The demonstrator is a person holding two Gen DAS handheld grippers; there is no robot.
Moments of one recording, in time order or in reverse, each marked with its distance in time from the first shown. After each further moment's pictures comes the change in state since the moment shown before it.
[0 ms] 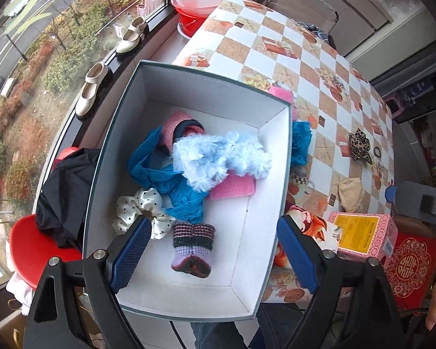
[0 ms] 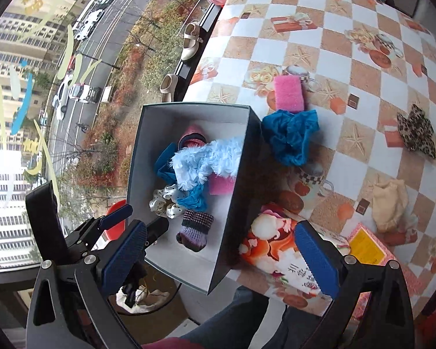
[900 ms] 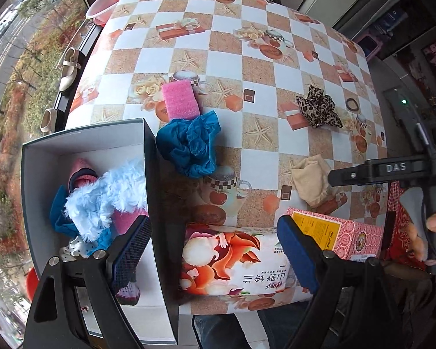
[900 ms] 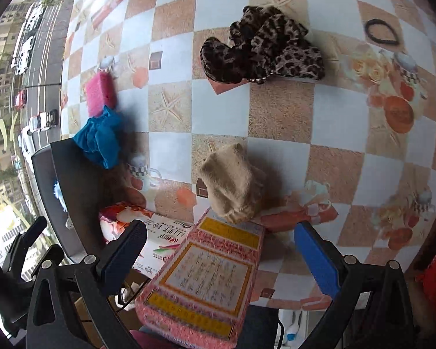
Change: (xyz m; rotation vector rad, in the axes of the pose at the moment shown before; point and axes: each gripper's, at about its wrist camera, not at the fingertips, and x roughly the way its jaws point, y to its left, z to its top) left arm 0.049 -0.164 0.040 0.271 0.109 0.051; right arm 0.025 -0.247 0.018 0.284 0.224 -0.087
